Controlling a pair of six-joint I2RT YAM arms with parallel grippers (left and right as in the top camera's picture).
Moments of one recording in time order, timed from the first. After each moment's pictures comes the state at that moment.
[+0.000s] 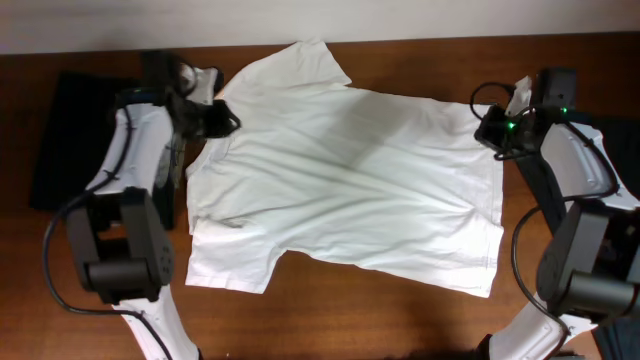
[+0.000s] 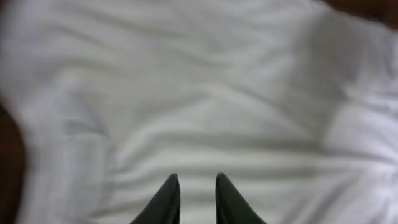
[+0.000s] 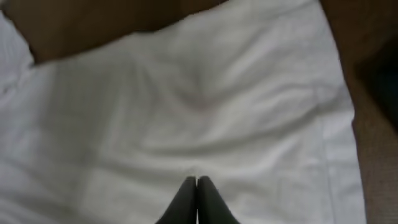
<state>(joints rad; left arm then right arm) 0.01 2.09 1.70 -0.80 0.51 0.06 -0.25 1.92 1.41 -0.60 -0.35 0.28</state>
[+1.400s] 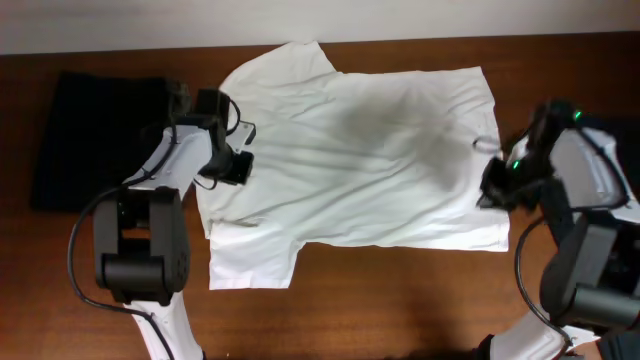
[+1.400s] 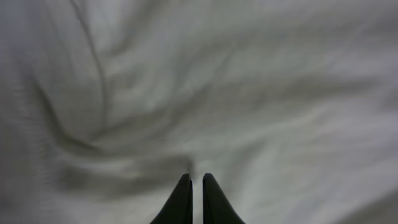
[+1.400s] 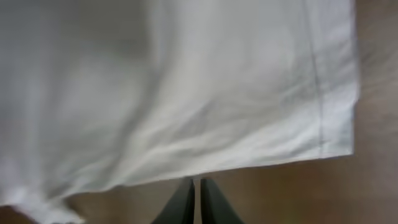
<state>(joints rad) -0.11 2.08 1.46 -0.80 0.10 0.21 -0.29 1.85 1.34 -1.20 -0.28 0.26</state>
